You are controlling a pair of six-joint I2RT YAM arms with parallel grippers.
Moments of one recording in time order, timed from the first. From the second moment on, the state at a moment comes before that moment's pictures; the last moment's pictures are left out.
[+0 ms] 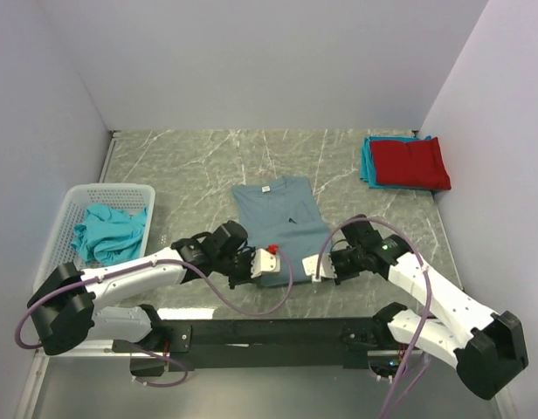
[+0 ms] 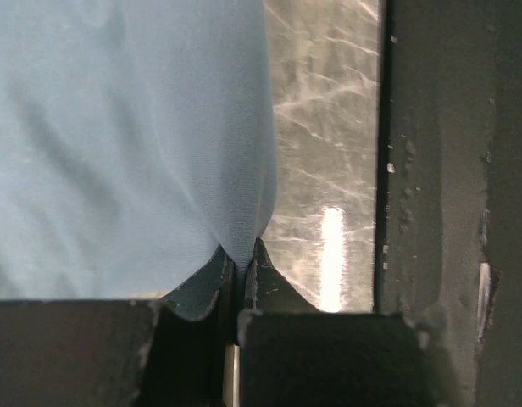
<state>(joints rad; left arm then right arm) -0.94 1.23 0.69 -0.32 0.42 0.47 0.53 0.95 0.62 -0.84 -0.41 -1.31</state>
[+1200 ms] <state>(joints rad) -0.27 1.90 1.34 -0.09 0.52 0.45 0.35 2.10 1.84 -0.60 -0.25 -0.85</state>
